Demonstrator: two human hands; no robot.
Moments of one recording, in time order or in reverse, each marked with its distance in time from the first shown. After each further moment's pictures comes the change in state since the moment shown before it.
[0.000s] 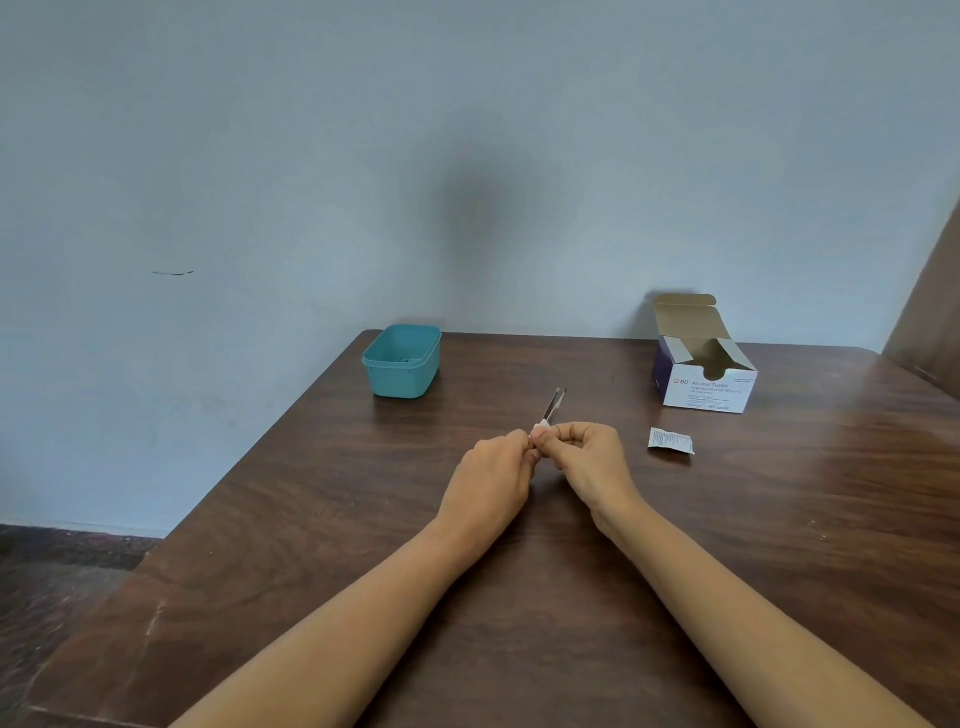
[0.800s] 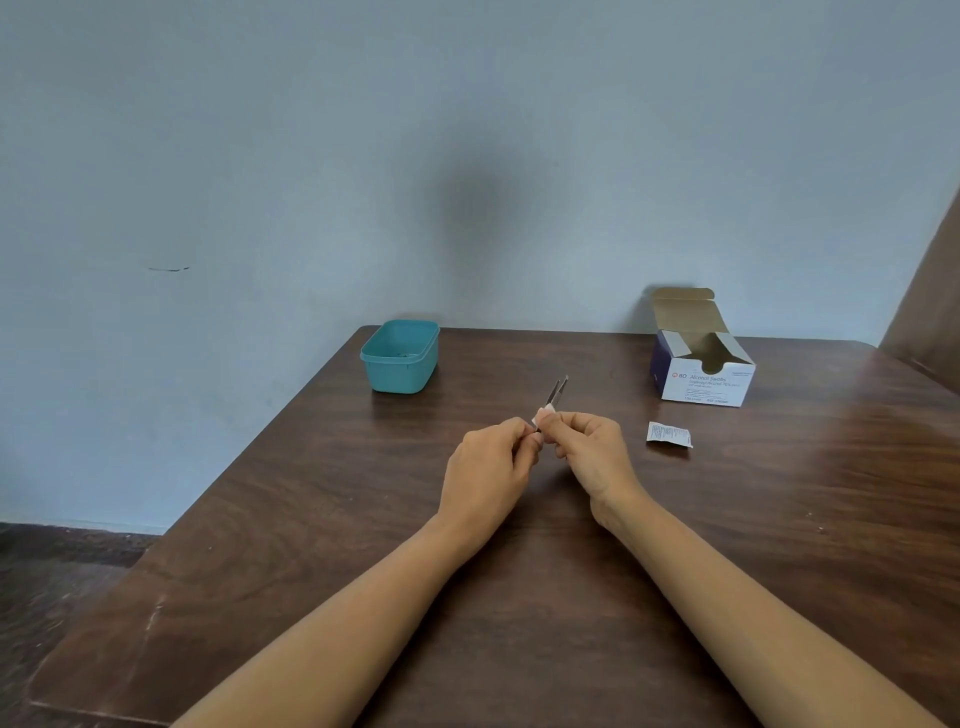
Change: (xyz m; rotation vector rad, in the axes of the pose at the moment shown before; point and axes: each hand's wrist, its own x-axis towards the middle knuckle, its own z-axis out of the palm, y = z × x) left_hand -0.005 0.004 -0.004 -0.174 0.157 0.002; right_hand -0.009 -0.013 -0.002 0.077 -0.012 0.043
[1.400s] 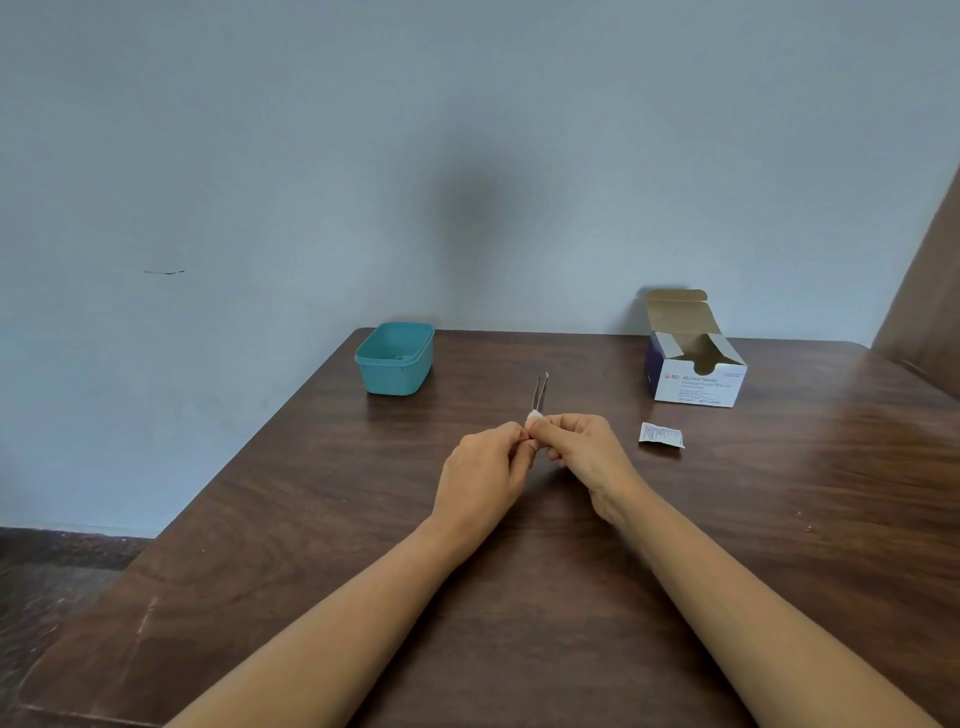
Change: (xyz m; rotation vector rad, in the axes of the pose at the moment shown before) left_hand 0.000 -0.001 0.003 0.054 -0.021 0.030; right_hand 0.008 -0.001 -0.010 -0.107 -0.136 0.030
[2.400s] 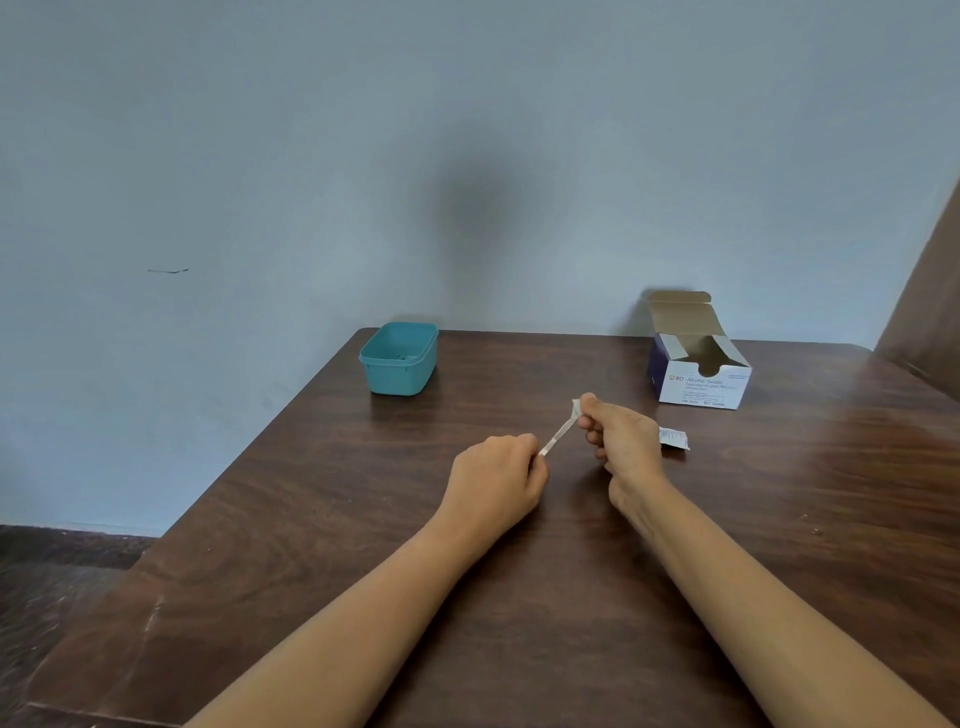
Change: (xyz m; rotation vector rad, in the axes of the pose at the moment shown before) left_hand 0.002 0.007 -0.002 0.280 -0.079 0.101; right_hand 0.016 0.004 -0.013 0.343 0.367 0.120
